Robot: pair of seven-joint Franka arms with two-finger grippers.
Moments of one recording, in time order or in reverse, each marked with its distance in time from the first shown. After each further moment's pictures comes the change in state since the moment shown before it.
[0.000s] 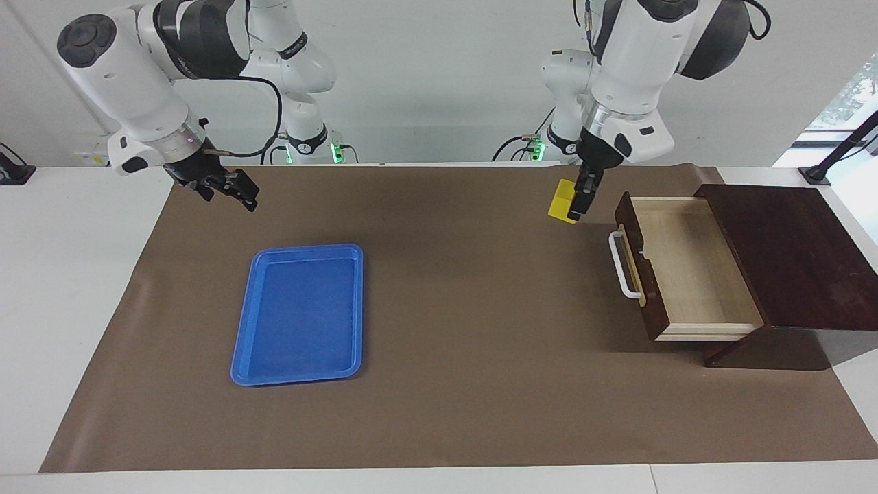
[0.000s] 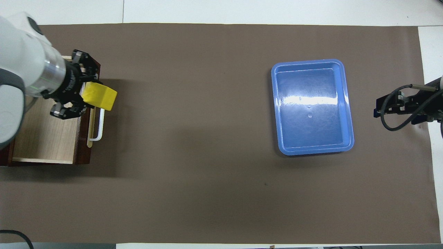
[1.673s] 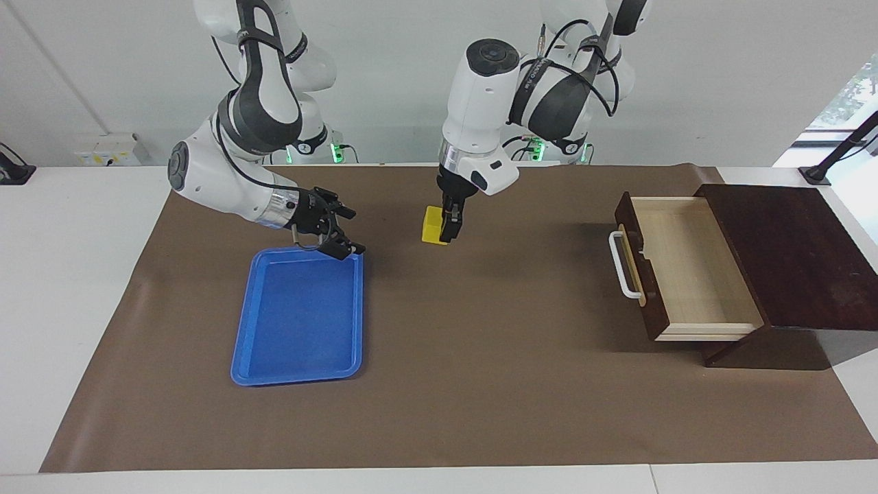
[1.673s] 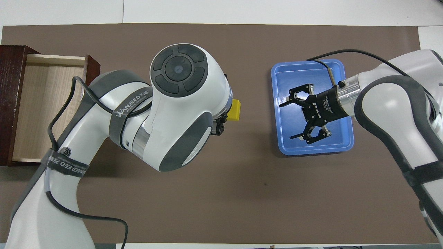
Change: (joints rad) left arm -0.297 0.237 0.016 0.084 0.048 0.151 -0.872; right arm 0.155 0.133 0.007 -0.164 0.628 0.234 0.800
